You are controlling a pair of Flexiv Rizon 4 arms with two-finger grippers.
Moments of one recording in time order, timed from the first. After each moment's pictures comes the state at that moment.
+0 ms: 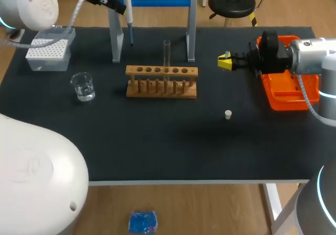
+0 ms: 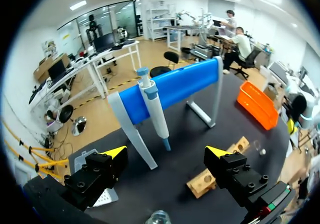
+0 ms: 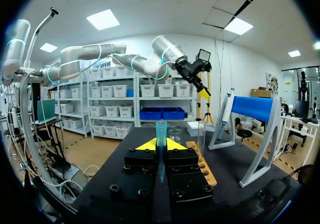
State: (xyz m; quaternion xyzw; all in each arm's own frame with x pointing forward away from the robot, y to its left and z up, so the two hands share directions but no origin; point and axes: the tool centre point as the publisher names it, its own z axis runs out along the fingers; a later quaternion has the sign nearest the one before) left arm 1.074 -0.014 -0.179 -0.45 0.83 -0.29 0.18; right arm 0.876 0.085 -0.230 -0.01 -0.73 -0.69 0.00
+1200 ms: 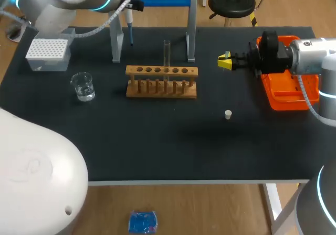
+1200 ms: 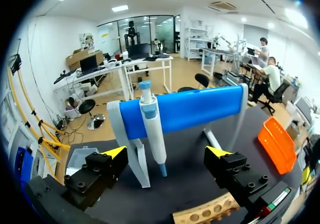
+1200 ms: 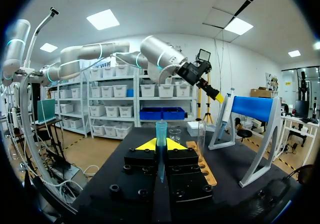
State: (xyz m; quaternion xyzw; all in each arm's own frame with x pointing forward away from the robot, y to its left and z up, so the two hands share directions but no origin) left arm 1.102 -0.055 -0.189 -0.55 0.71 -0.33 0.28; right arm 0.876 0.085 -0.230 -0.01 -0.73 -0.69 0.00
